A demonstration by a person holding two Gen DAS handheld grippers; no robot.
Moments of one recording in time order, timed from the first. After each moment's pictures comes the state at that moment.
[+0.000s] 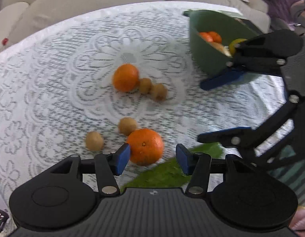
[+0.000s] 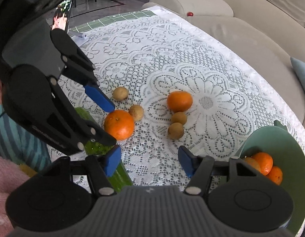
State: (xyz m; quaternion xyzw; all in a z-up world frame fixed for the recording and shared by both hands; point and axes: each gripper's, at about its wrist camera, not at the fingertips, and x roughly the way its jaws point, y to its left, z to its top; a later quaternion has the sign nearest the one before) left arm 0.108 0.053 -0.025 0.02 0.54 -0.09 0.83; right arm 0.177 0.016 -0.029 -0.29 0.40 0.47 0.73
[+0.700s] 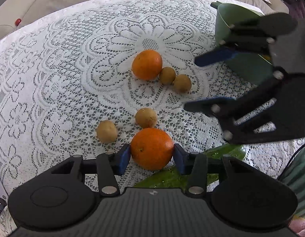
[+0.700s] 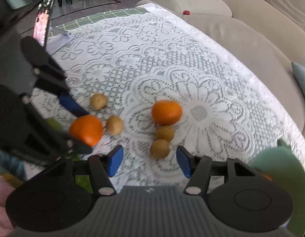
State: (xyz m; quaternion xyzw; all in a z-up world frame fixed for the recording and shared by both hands) left arm 0.117 0.069 -0.042 0.00 0.57 -0.05 0.82; right arm 0.211 0.049 -0.052 -0.31 0.38 0.46 0.74
